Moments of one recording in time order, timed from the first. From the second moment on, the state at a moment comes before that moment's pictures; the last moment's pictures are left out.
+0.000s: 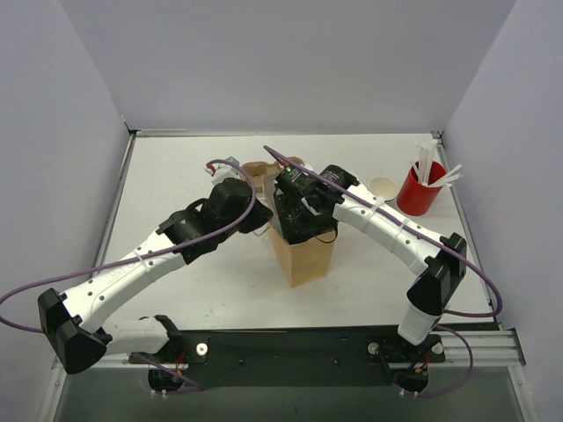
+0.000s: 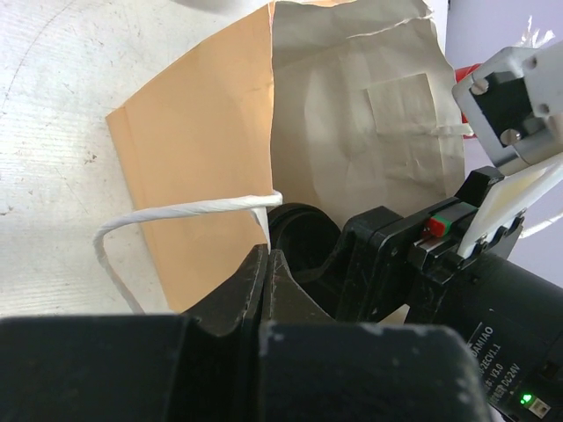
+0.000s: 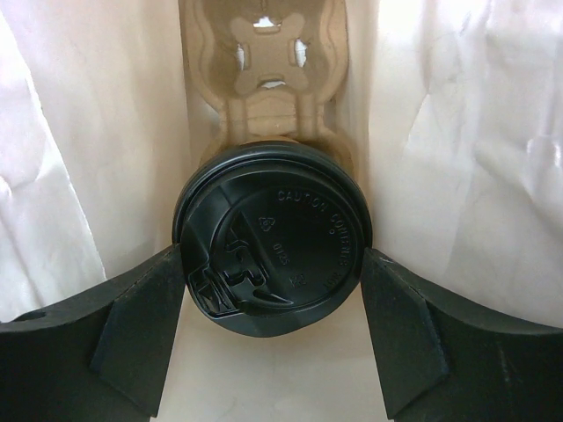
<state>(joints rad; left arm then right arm) -0.85 1.22 1.20 -0.57 -0.31 -1.06 0.86 1.71 1.70 -1.21 0.24 0.54</state>
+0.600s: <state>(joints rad) -0.80 1.23 1.20 -0.55 -0.25 -1.01 0.85 1.75 1.68 -1.20 0.17 0.48</state>
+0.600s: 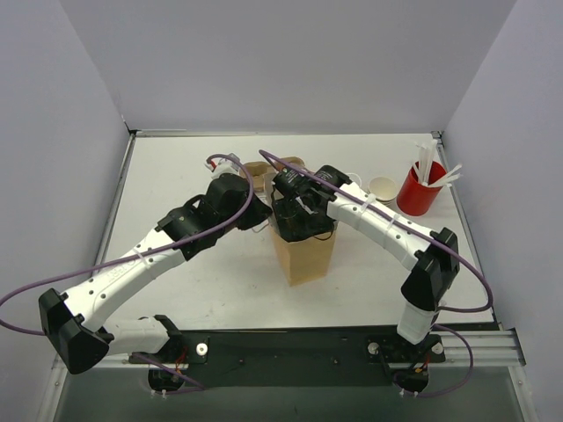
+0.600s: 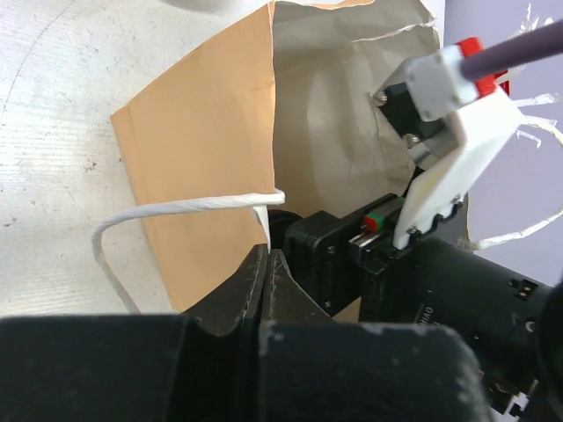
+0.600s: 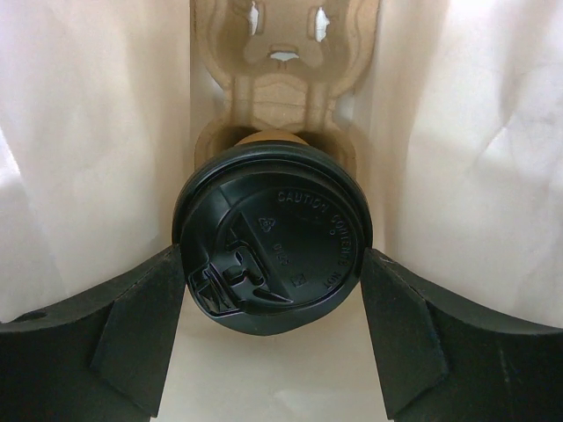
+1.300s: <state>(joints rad) -0.75 1.25 1.22 -0.55 -0.19 -0.97 0.84 1.76 1.61 -1.15 0.13 0.48</state>
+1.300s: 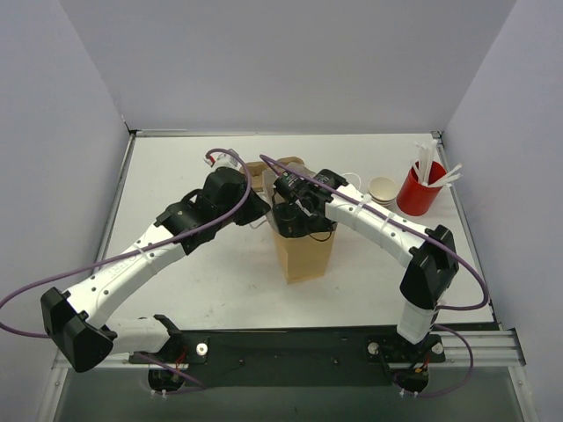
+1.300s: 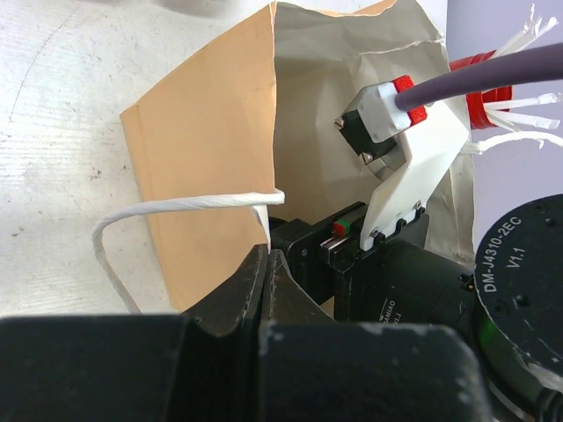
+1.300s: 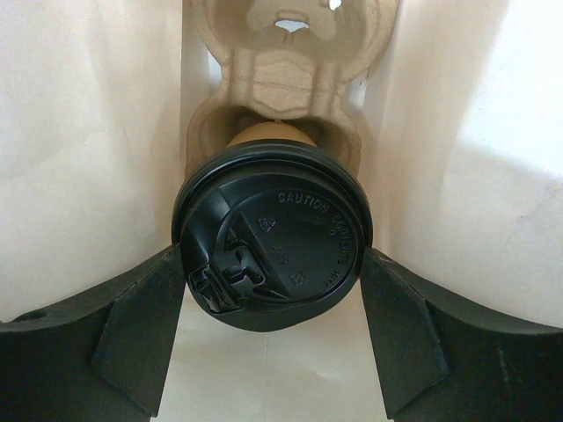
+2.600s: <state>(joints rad) -0.74 1.26 1.23 -0.54 -0.14 -0.96 0.82 1.76 1.54 -1.08 0.13 0.49</state>
